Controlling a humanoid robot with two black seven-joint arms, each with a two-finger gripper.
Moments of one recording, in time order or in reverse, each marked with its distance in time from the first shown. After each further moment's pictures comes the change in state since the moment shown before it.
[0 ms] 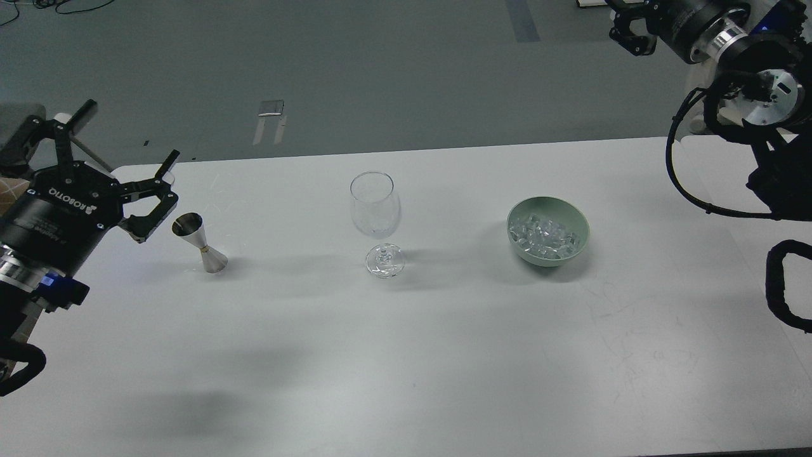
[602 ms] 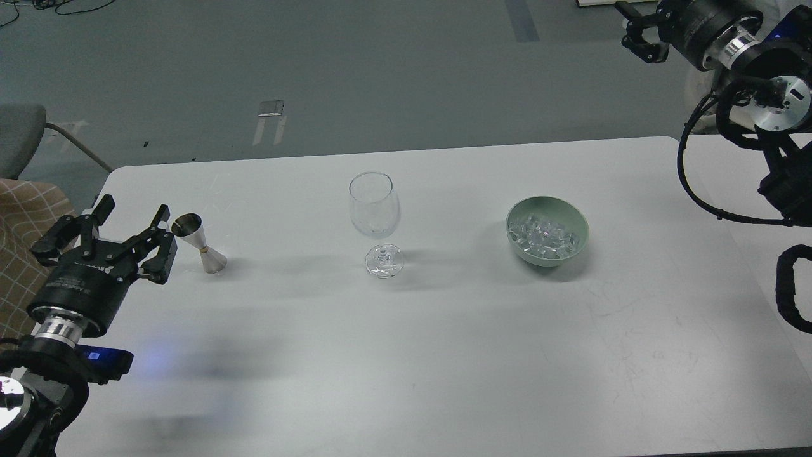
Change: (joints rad) left arm 0.097 -0.395 -0.119 0.059 0.039 0.255 0.036; right arm -0.015 -0.033 0.002 0.001 0.000 0.000 -0.011
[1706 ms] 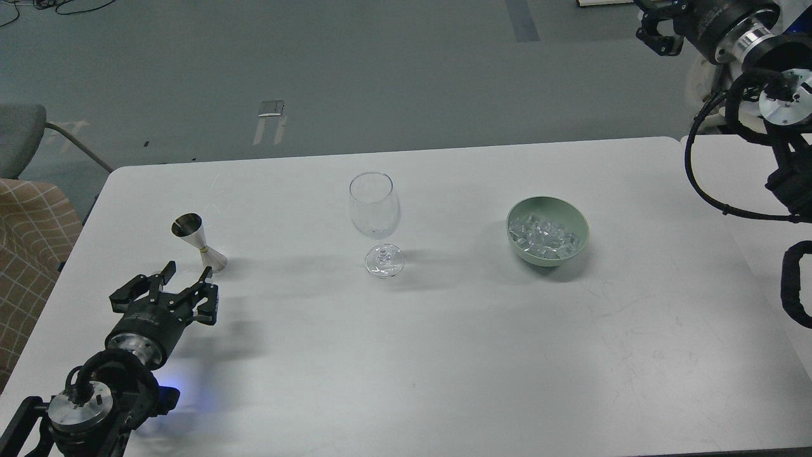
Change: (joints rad) left arm -0.140 -0.139 0.102 0.295 0.148 0.098 0.004; right arm 0.007 -0.005 0.021 0.000 0.001 -0.046 -0.003
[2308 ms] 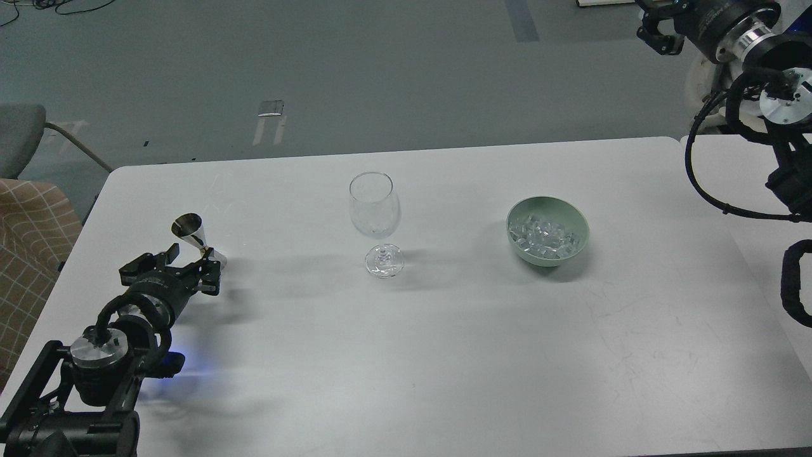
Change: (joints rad) left arm -0.221 -0.002 0.013 0.247 0.004 0.066 0.002; right arm 0.002 0.000 0.000 -0.005 0.000 0.000 0.000
